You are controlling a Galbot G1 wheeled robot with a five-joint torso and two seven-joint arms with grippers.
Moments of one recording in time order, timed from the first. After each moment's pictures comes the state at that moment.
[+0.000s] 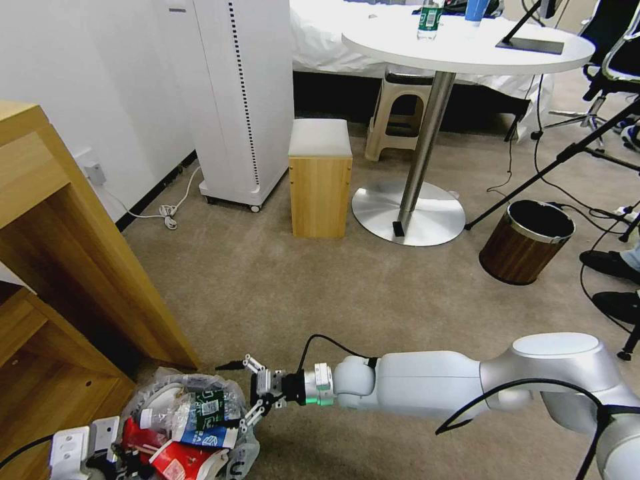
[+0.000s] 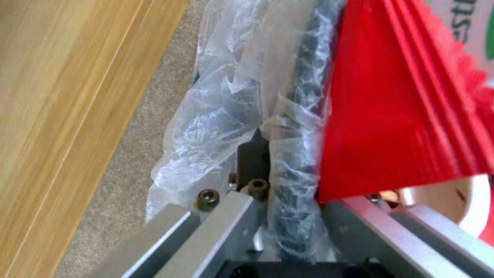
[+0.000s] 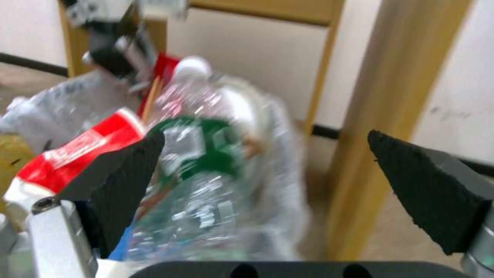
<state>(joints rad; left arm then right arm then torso) 2.11 -0.64 -0.77 -2.36 -1.30 0.51 -0.86 -0.14 1.15 -1.31 1.35 0.80 0.68 -0.30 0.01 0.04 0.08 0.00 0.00</state>
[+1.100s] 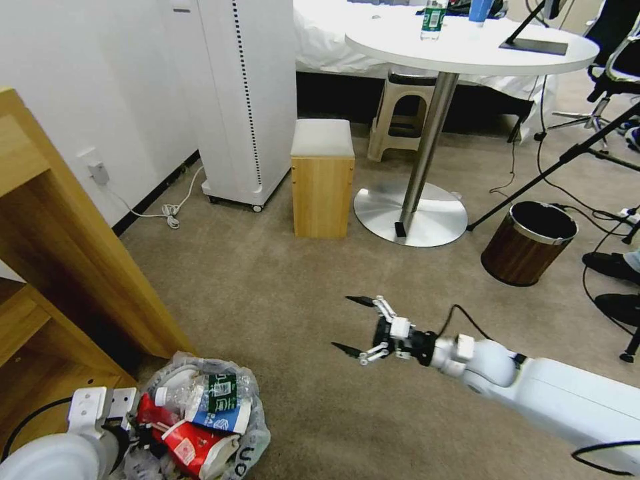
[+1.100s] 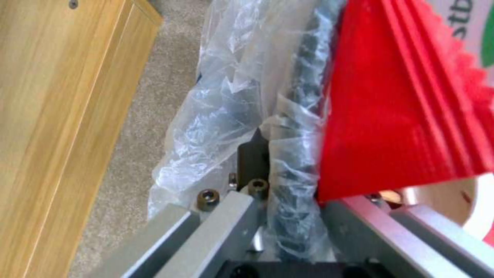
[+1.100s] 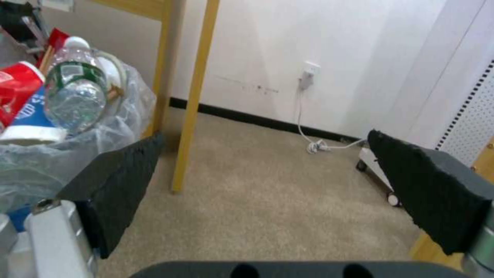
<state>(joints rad) 2.03 -0.38 -0.76 -2.37 -1.56 0.48 -0.93 -0.53 0.56 -0.71 1.59 0.68 0.72 -0.35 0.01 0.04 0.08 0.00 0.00</state>
